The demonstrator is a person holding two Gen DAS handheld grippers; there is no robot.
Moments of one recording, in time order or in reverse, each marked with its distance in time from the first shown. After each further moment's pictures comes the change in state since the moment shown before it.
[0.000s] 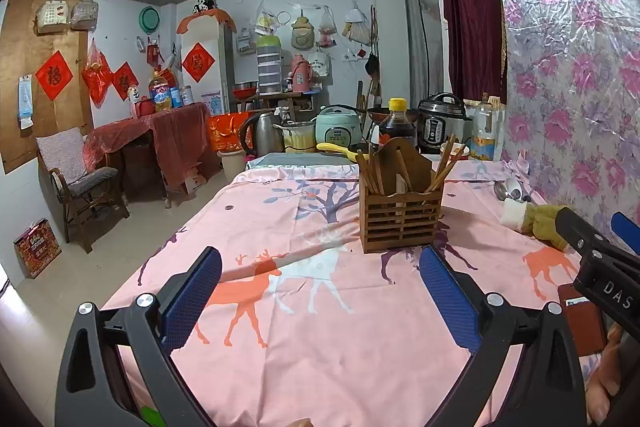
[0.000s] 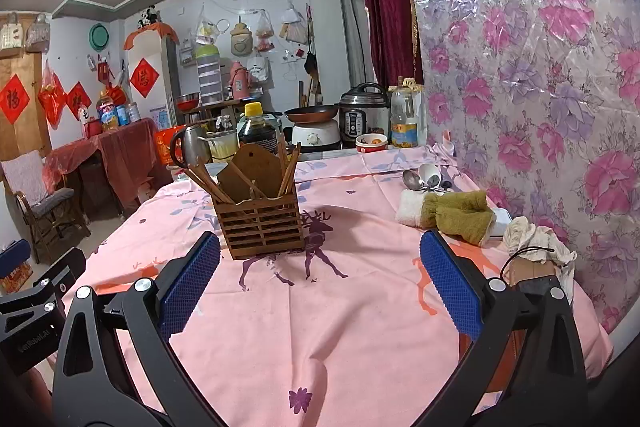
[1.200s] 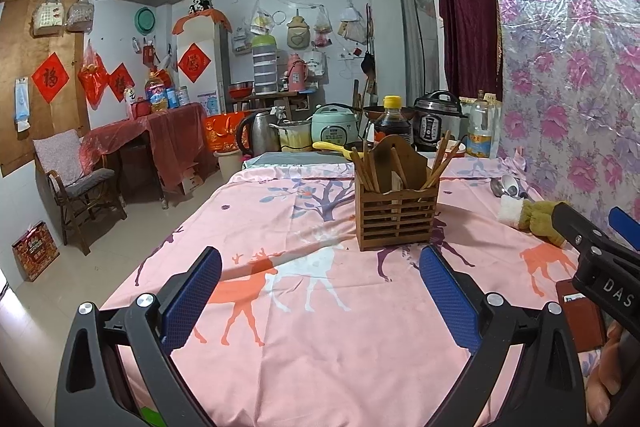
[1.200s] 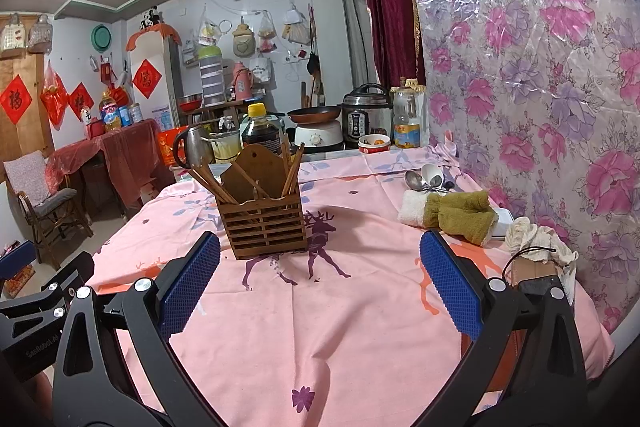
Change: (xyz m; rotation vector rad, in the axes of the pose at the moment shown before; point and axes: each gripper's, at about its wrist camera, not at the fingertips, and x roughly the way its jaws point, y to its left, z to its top) left arm -0.001 -0.003 -0.007 0.010 -0.003 -0.017; right arm -0.001 0.001 0.000 0.002 0.001 0.000
